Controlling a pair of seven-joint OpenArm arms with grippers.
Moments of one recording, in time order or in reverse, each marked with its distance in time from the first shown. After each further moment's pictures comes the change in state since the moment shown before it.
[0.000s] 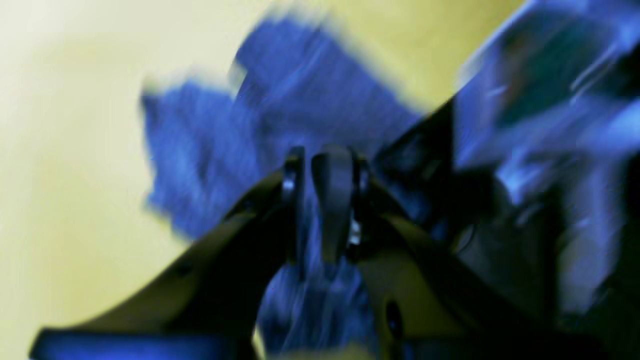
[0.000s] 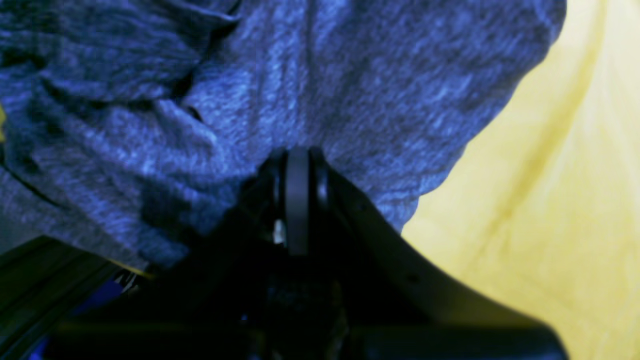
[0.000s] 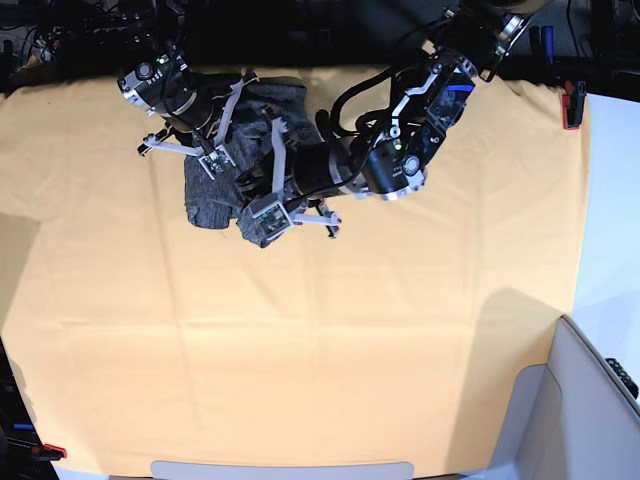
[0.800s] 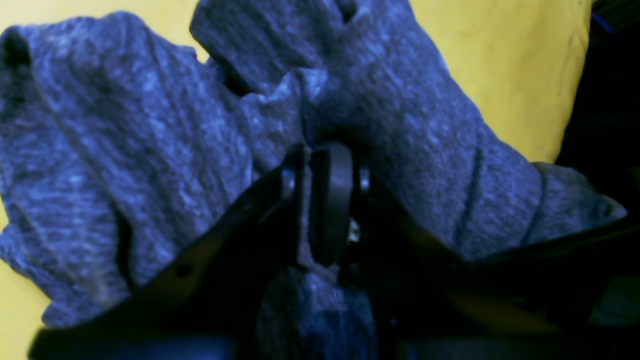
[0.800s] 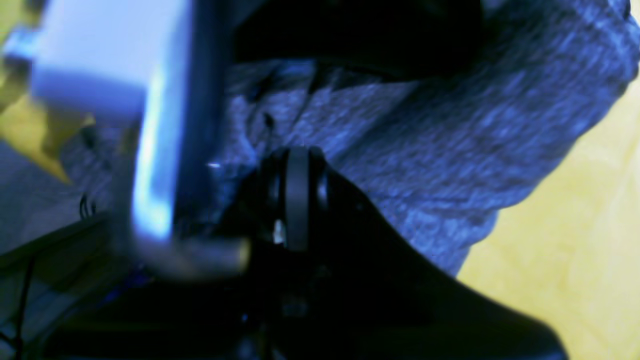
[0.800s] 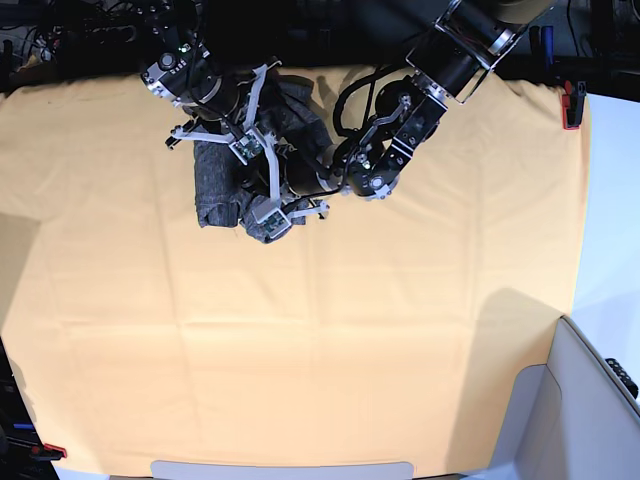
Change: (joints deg) left arm -3.0 1.0 3.6 -27.8 -1.9 -0.6 -18.6; right arm -2.0 1.5 -7.2 -0.1 -0.1 -0.4 1.5
